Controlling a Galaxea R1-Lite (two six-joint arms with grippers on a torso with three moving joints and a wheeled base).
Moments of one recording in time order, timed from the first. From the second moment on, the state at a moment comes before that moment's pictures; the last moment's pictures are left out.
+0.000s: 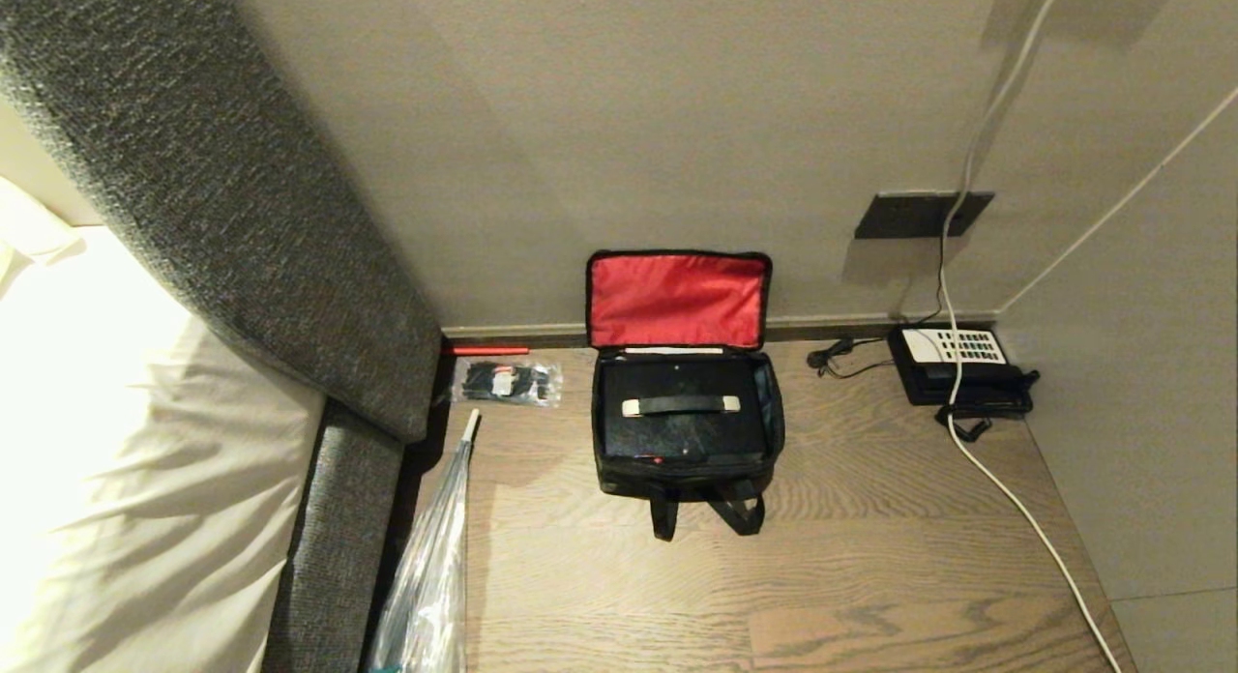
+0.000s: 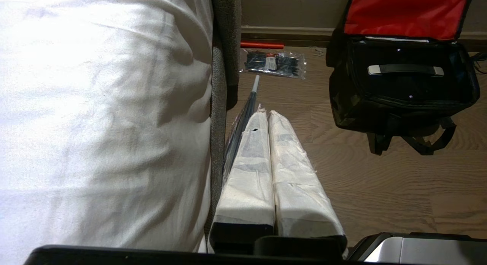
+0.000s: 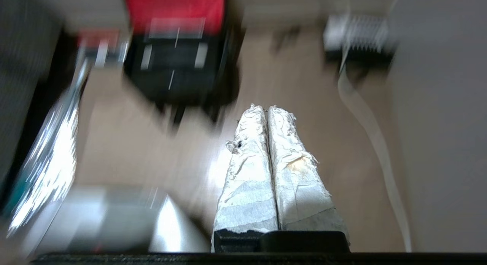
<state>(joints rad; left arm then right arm) 0.00 0.00 0.00 0.00 0.00 0.00 0.00 0.00 -0.50 0.57 0.07 0.02</state>
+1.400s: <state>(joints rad) 0.00 0.00 0.00 0.00 0.00 0.00 0.39 2.08 -1.41 -0.21 -0.23 -0.19</state>
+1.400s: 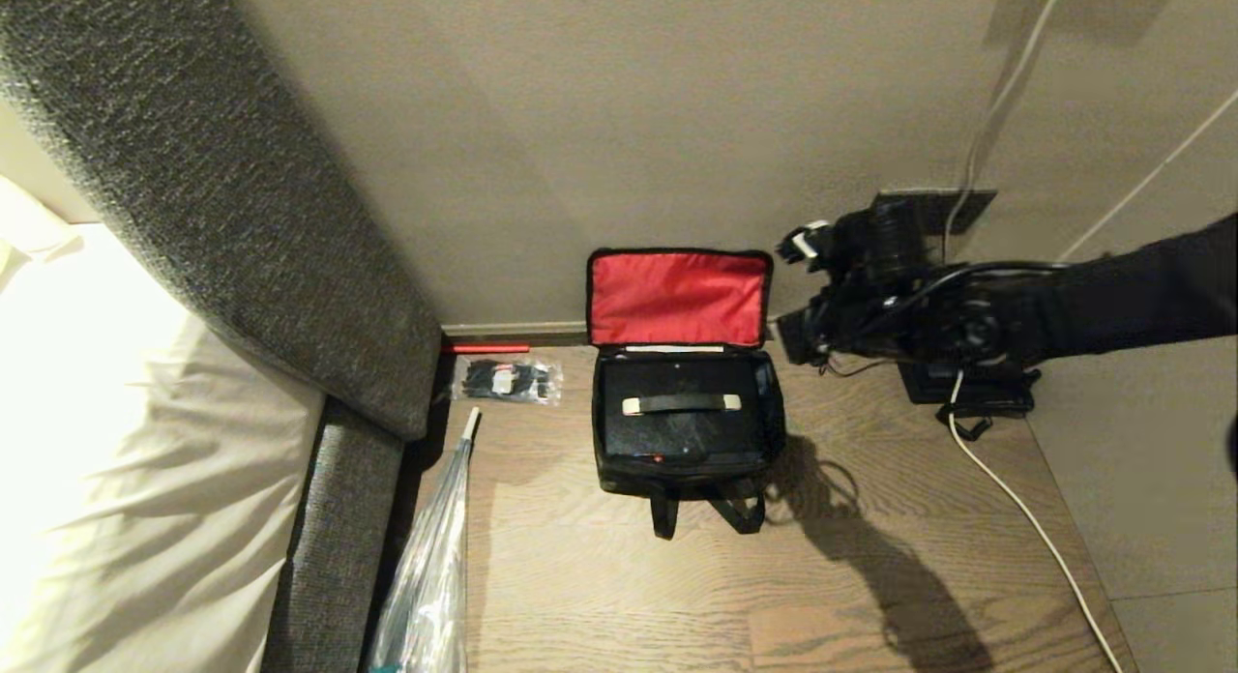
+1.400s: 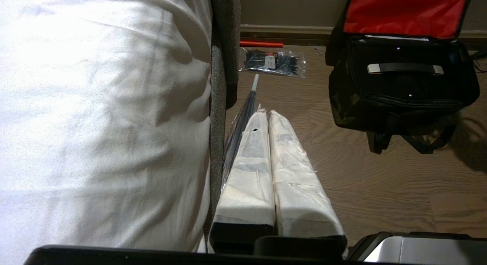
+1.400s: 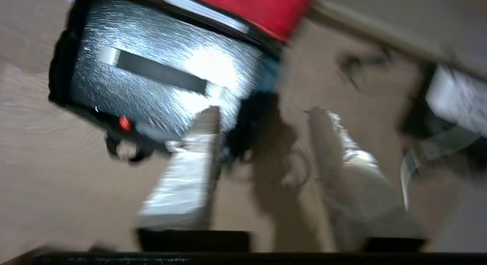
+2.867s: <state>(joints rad) 0.00 0.00 0.00 0.00 0.00 0.00 0.62 2.78 -1.74 -0.88 -0.73 -1.22</state>
